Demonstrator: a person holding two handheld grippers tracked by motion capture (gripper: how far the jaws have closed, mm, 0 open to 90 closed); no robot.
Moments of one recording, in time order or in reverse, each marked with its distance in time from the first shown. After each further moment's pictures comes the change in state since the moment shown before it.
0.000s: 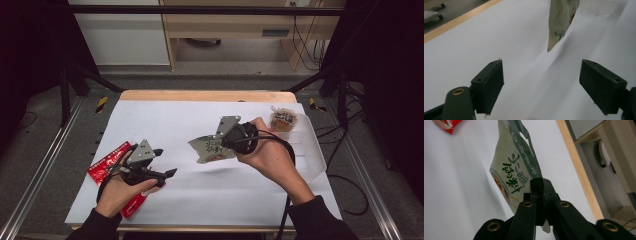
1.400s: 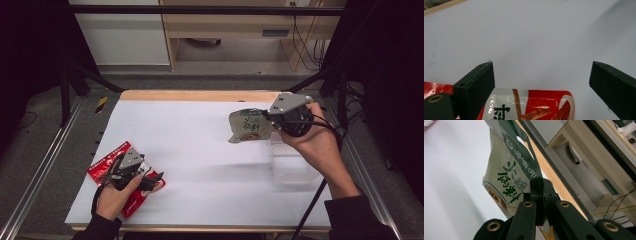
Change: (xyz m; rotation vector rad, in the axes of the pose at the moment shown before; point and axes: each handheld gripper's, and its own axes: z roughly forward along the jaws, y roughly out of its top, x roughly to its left) left arm 0.022 -0.051 0.003 0.025 0.149 -0.121; right arm -0.064 -0.072 -0.062 -0.126 -0.171 0.187
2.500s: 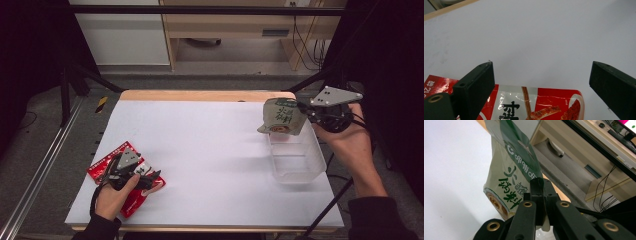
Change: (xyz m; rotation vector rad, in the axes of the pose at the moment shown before) left arm 0.004 -0.003 -0.002 -0.006 0.046 -0.007; right arm -0.052 -0.063 -0.025 -0.040 -0.127 0.162
